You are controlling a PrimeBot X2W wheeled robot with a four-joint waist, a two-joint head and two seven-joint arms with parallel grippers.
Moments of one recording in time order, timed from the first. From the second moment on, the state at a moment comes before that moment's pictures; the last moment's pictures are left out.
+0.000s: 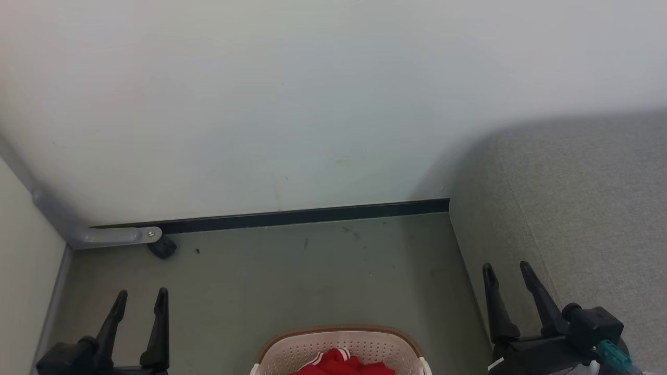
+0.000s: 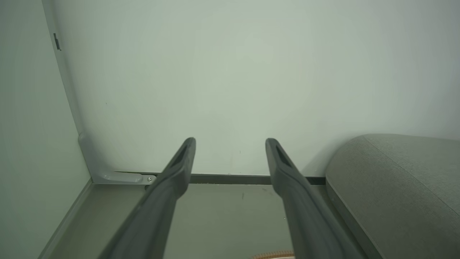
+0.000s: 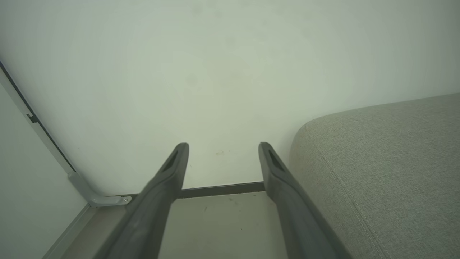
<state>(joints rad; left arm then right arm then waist) -0.09 0.21 -0.08 0.28 -0.46 -0.11 -0.25 -0.17 -0.16 0.30 0.23 0.41 -0.05 -0.25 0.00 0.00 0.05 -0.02</state>
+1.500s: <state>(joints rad) -0.21 0.37 -0.26 0.31 -0.54 -0.12 -0.25 -0.22 -0.06 0.32 0.14 0.32 -0.07 -0.25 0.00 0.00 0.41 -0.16</state>
